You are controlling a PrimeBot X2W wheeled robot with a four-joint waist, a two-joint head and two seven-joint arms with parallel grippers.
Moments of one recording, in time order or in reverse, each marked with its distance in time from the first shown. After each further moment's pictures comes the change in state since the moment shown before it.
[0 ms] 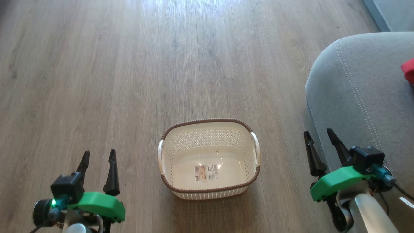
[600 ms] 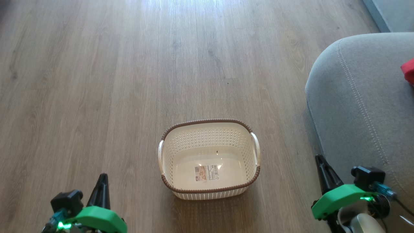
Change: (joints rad) left arm 0.048 -0.009 0.002 0.089 -0.131 -0.009 0.042; right arm 0.071 0.011 -0.009 0.069 0.118 0.000 0.037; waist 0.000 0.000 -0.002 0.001
